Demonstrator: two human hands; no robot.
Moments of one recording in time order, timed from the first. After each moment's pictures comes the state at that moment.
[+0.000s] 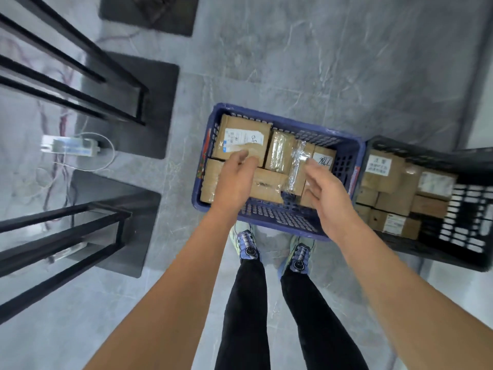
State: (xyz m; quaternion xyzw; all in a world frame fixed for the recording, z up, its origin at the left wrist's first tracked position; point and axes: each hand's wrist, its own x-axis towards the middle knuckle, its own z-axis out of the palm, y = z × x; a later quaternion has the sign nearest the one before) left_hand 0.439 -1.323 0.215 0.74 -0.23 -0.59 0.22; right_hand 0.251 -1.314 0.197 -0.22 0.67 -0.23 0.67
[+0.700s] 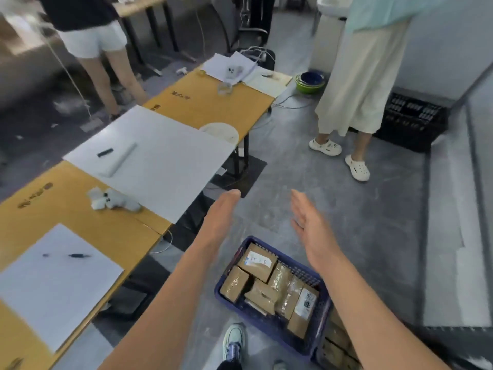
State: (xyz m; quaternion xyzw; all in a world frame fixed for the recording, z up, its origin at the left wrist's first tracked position) left_hand 0.499 -1.279 0.616 0.69 -0.27 -0.48 0.47; right_hand 0.306 -1.345 0.596 -0.49 0.47 -0.32 0.66
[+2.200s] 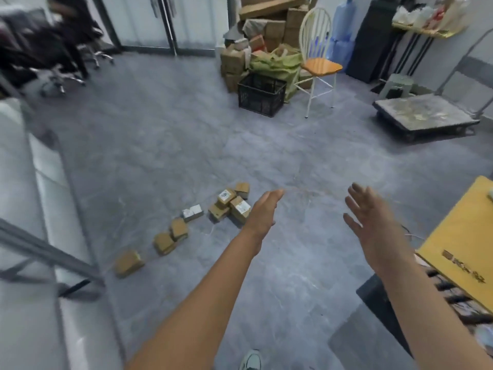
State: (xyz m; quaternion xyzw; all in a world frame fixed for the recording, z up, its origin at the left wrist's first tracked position) left_hand 0.347 -0.449 0.662 0.58 0.36 0.10 0.72; right_hand 0.469 -0.633 0.689 -0.65 -0.10 0.28 0.70
